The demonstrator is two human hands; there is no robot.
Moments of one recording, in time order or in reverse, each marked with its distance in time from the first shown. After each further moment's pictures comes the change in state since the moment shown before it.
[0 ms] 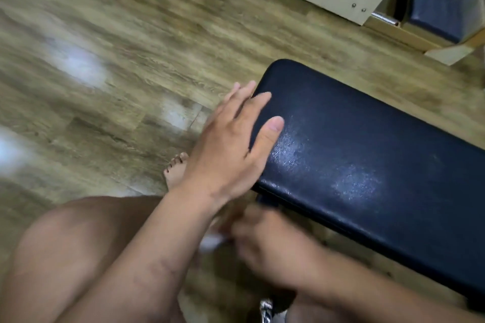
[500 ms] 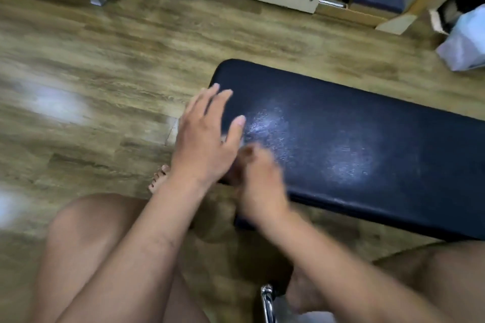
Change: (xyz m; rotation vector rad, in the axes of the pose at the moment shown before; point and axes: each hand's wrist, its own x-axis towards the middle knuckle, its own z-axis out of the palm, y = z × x) left_hand 0.007 0.023 0.029 0.177 0.021 0.055; right_hand -0.001 0.035 -0.001 -0.223 0.426 0.479
